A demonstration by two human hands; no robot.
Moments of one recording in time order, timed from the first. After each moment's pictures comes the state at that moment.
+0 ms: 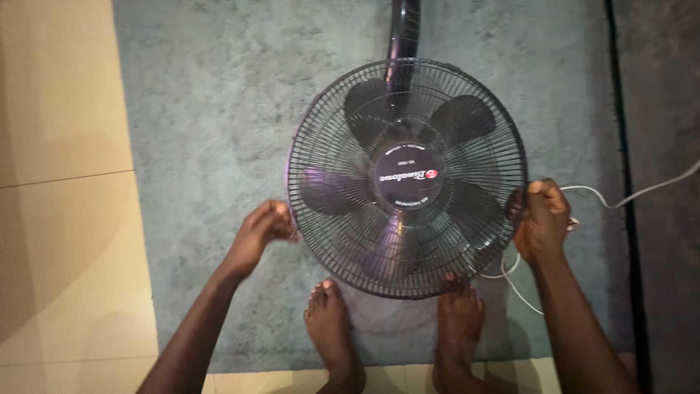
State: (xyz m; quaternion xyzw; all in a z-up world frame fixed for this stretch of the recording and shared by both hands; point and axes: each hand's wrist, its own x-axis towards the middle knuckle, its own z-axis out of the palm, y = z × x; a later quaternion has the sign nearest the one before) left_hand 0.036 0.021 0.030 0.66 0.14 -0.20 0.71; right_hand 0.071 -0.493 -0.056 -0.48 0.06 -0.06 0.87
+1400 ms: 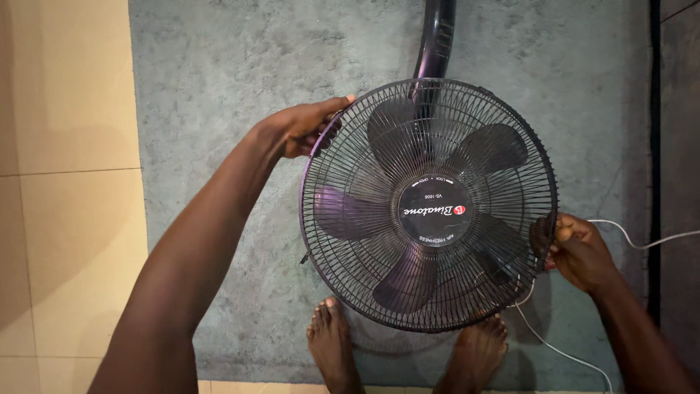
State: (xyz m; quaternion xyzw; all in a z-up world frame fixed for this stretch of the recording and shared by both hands) left_hand 0.267 -0.036 0.087 0.74 0.20 -0.40 0.51; right_hand 0.096 -0.560 -0.067 -0.54 0.03 0.26 0.80
